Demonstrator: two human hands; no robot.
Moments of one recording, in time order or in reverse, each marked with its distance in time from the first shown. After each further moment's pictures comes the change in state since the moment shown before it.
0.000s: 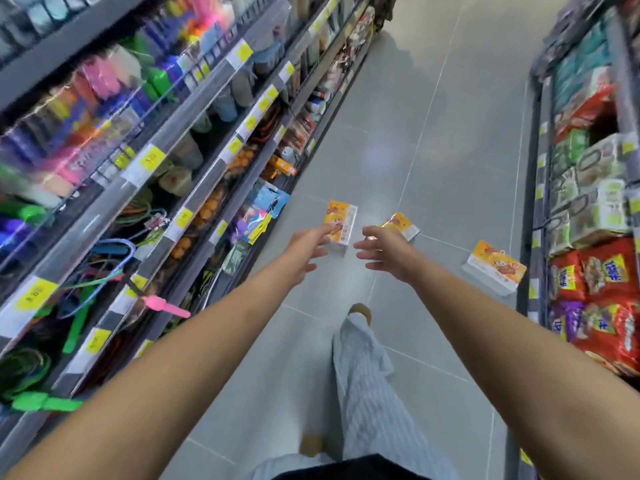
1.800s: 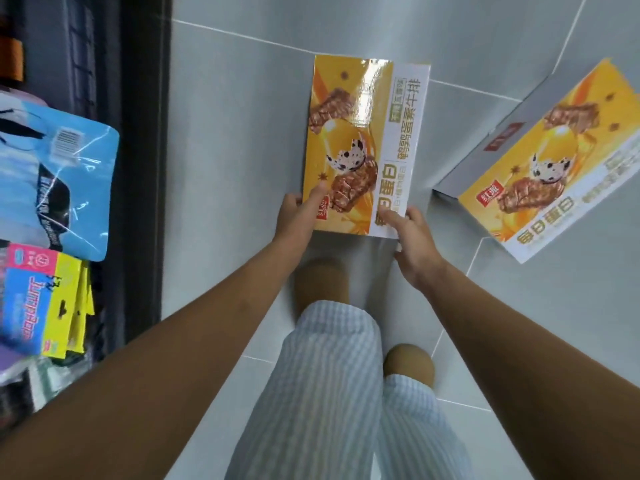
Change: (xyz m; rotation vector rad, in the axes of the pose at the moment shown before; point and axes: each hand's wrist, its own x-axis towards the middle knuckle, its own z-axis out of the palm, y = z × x) left_hand 0.834 -0.208 0.052 0.208 0.125 -0.457; right_hand 0.777 0.244 -0.021 0.307 0.243 0.503
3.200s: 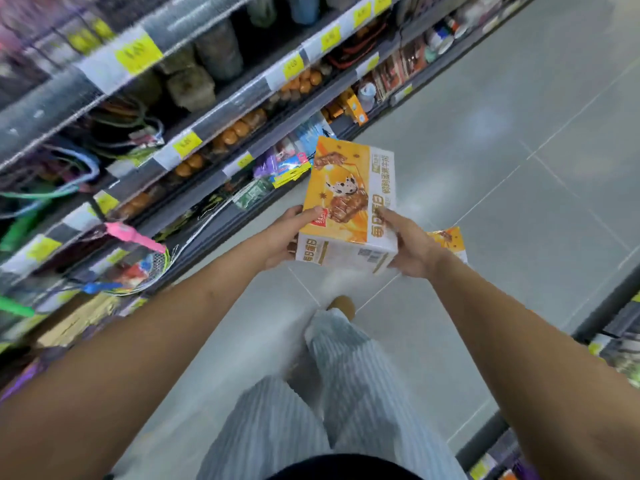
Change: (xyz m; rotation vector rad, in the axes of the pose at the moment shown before) left_hand -0.625 -0.121 -0.188 -0.500 -0.176 0.267; right_hand -0.605 -0.027 -0.073 -0.580 -0.534 -0.203
